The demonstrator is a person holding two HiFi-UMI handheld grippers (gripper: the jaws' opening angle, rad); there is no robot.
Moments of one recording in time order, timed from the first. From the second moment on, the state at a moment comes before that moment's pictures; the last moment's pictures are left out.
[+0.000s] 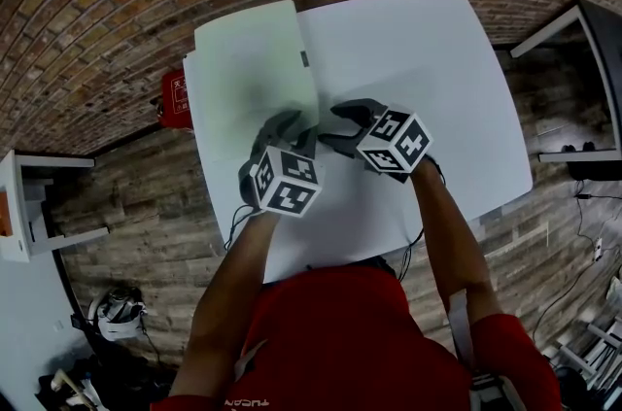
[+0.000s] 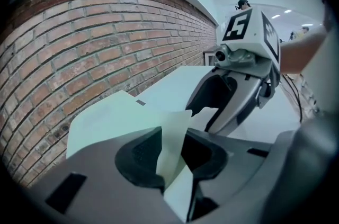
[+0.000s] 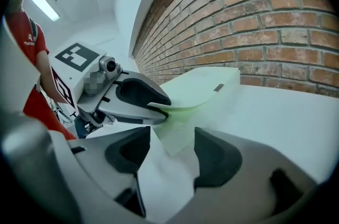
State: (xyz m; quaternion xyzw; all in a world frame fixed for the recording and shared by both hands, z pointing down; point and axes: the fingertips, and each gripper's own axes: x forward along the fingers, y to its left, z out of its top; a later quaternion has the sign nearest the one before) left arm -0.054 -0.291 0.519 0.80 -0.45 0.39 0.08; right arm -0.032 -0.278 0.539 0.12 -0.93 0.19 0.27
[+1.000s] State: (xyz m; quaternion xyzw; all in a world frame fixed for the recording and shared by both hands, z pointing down) left arm -0.054 -0.292 0.518 0.80 -0.44 0.39 0.06; right arm -0.071 -0.435 0.533 0.31 -0.88 0.21 0.30
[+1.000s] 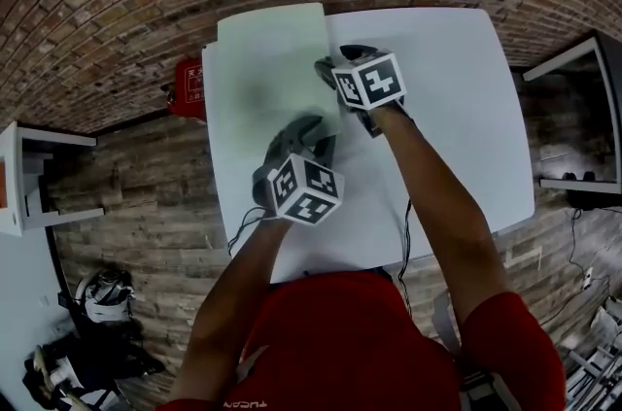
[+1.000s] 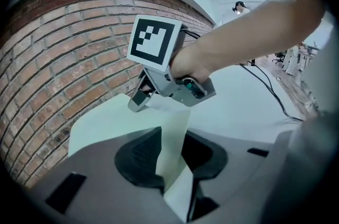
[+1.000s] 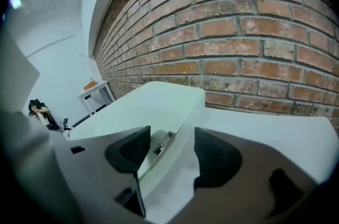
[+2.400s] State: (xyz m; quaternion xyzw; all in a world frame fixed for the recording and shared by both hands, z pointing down) left arm -0.050 -0.258 0.465 0.86 -0.45 0.24 0.05; right arm -0.070 -0.434 0.527 0.33 -0.89 0.15 0.29
